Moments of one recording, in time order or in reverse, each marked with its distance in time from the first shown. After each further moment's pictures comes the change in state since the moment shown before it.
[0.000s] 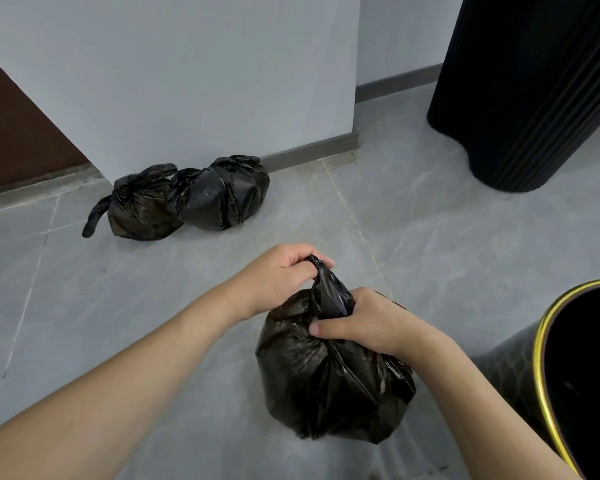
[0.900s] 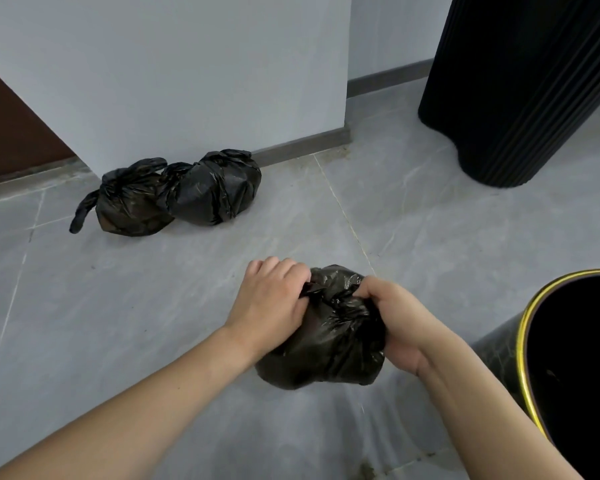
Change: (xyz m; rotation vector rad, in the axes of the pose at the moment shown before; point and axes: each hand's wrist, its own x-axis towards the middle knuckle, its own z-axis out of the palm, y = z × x) left_hand -0.023 -0.027 0.039 0.930 0.348 0.239; right_hand -0.018 0.002 -0.004 0.784 0.155 0.268
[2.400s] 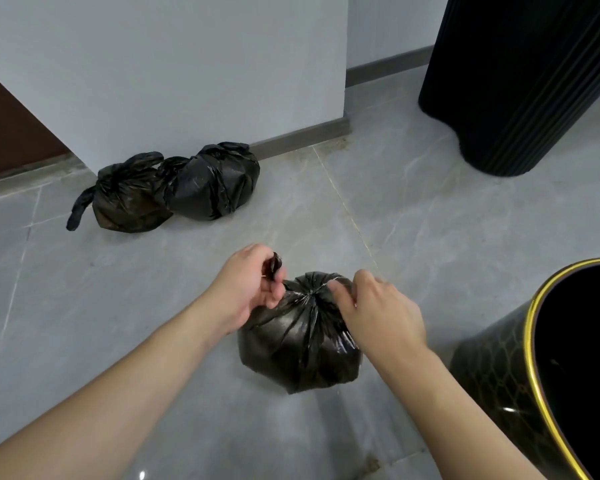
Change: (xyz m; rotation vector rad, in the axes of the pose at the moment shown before) left_hand 0.015 -0.021 -0.020 -1.456 -0.130 -0.877; right_hand 0.021 0.028 0.010 -1.351 0.620 -0.477
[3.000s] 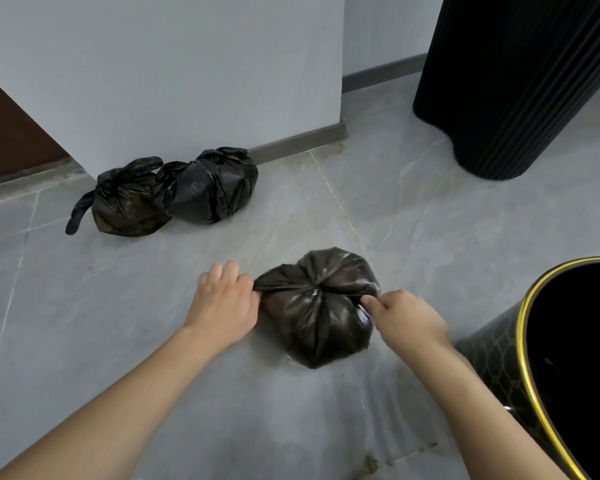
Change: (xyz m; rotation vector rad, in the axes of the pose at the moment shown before) left_hand 0.017 -0.055 -0.054 1.760 0.292 0.598; right_hand 0.005 0.040 -0.003 0.122 -0.233 0.261
